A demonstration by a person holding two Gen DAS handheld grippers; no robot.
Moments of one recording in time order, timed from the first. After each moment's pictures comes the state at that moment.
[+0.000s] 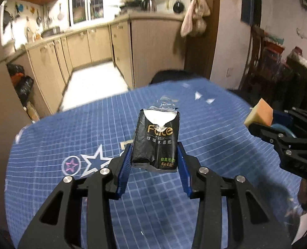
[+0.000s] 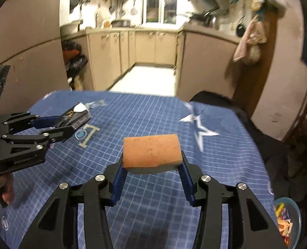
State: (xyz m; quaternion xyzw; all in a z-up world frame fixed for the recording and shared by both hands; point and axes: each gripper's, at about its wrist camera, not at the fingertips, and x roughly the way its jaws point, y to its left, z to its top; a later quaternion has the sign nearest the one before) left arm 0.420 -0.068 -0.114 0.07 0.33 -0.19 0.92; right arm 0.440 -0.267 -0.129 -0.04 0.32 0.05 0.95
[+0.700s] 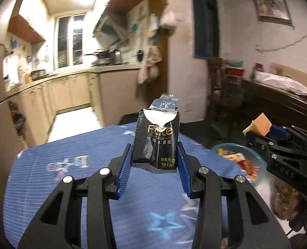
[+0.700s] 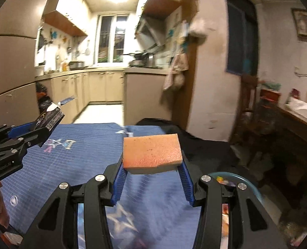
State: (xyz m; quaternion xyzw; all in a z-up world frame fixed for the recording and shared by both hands) left arm 0.195 -0.169 -0.035 0.06 0.19 -0.29 0.94; right arm 0.131 -0.354 -0.048 -0.02 0.19 -0.14 0.97
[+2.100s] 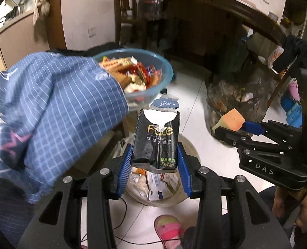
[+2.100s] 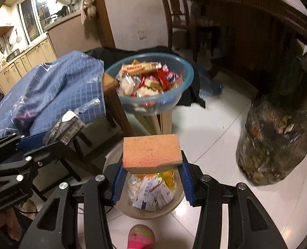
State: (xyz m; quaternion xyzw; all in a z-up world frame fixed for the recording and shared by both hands) left arm 0.035 -0.390 -0.245 0.18 0.40 -0.48 0.76; right arm -0.083 -0.543 -0.290 0.18 0.40 -0.26 0.86
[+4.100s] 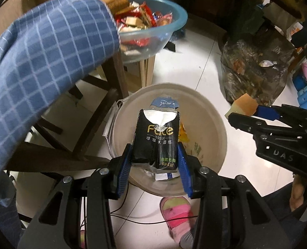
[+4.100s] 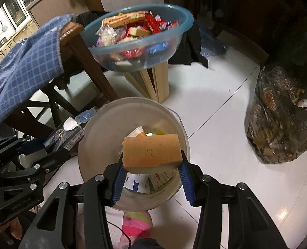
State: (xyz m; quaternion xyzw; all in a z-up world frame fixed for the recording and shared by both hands) left arm 0.064 -0.439 -0.355 0.25 0.50 -0.44 0.70; right arm -0.041 -0.589 -0.401 0.23 0.50 -0.24 0.80
